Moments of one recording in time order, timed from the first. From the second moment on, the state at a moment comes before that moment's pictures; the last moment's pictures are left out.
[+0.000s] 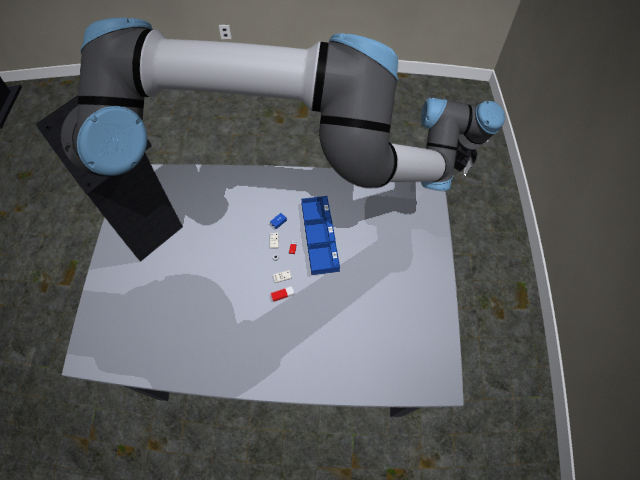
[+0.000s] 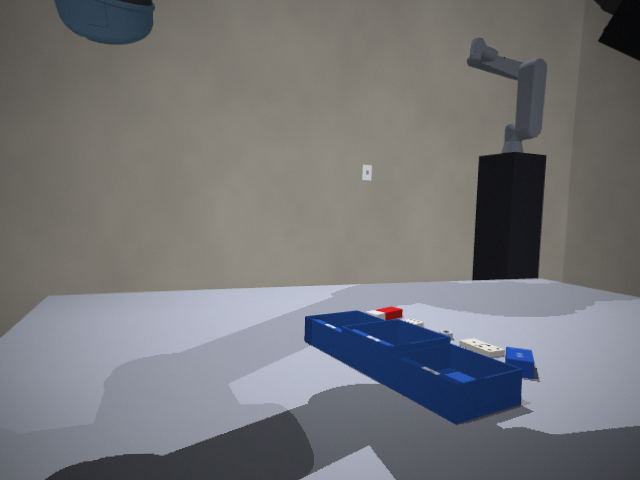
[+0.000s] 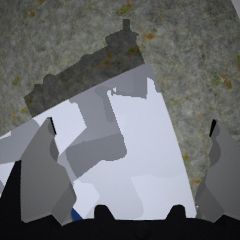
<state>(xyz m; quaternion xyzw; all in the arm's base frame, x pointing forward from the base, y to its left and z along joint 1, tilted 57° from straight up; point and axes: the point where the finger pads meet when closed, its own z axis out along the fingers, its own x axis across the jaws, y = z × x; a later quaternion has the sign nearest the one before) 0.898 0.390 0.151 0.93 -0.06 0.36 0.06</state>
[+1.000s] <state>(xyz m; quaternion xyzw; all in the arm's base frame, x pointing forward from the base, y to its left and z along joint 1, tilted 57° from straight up) 0.862 0.416 0.180 0.93 -0.06 0.36 0.06</state>
